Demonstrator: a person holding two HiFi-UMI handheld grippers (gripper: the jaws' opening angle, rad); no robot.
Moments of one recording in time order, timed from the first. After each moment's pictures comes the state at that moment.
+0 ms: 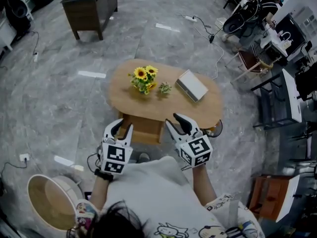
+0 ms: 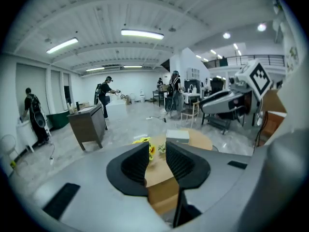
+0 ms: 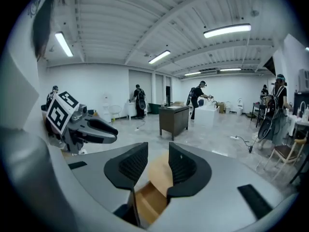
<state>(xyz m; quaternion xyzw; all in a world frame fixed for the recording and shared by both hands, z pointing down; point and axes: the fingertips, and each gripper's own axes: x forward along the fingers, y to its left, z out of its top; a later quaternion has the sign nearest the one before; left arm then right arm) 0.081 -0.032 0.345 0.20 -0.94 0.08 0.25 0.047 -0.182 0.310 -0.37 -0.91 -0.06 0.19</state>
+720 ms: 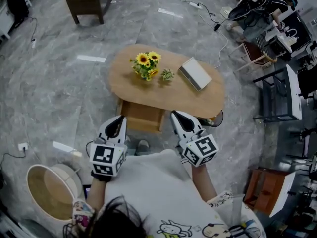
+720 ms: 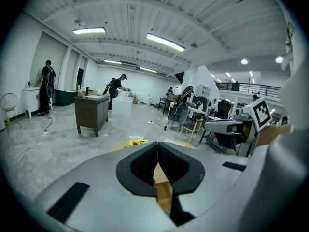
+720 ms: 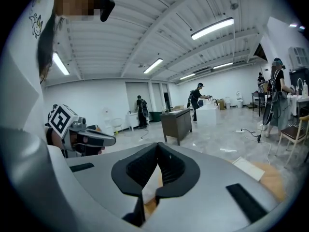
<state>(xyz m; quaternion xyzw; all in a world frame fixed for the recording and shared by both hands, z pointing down) 0.097 -0.007 0.323 0.18 -0.95 -0.06 0.24 0.059 -0.171 0.300 -0.38 -0.91 0.03 0.17</state>
